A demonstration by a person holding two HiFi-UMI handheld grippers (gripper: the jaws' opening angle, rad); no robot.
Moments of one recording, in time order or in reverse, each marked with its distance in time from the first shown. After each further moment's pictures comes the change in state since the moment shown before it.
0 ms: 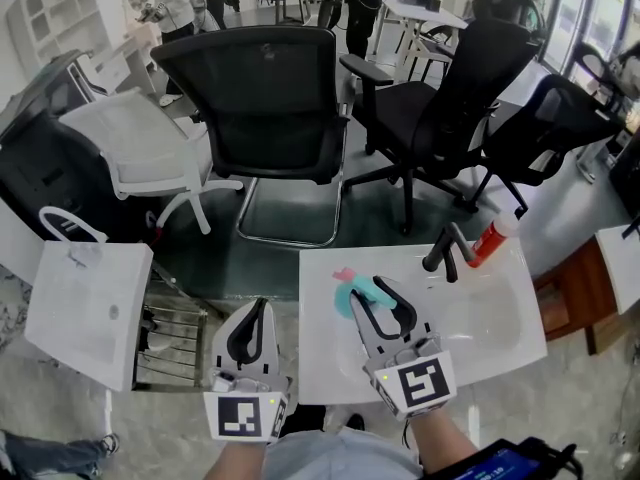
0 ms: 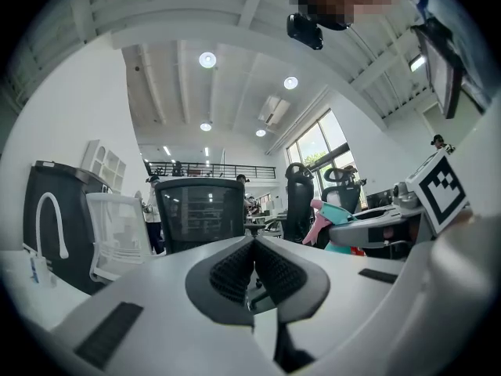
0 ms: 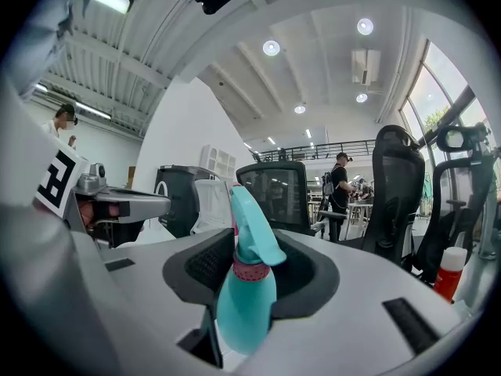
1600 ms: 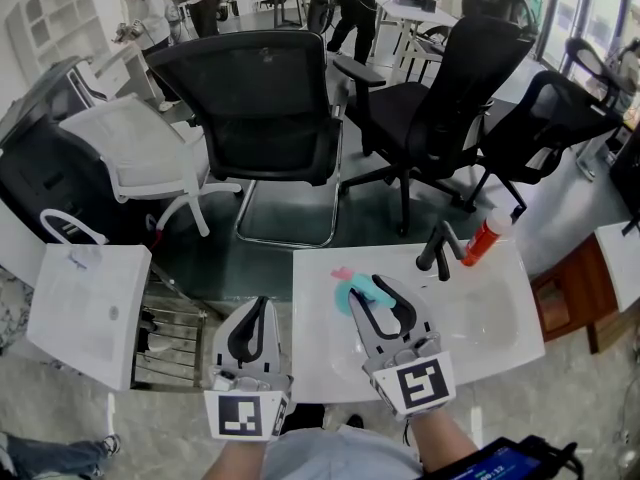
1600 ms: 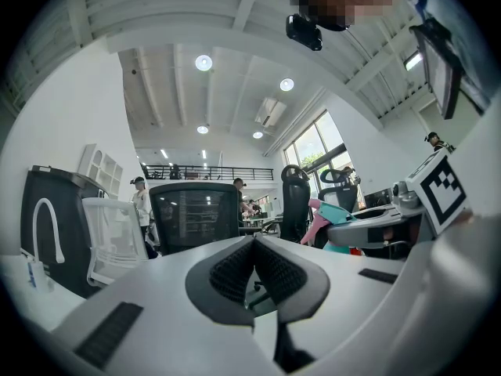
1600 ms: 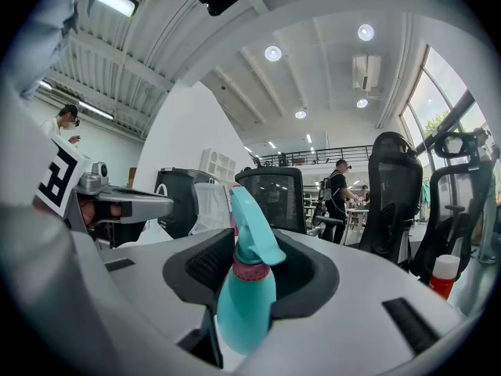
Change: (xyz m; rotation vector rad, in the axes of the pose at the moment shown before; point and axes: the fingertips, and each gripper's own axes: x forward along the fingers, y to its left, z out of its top) left arm -0.001 -0.024 0.013 0.002 -0.019 -0.008; right arm -0.020 -0.010 0.008 -0.017 -0.031 -0.007
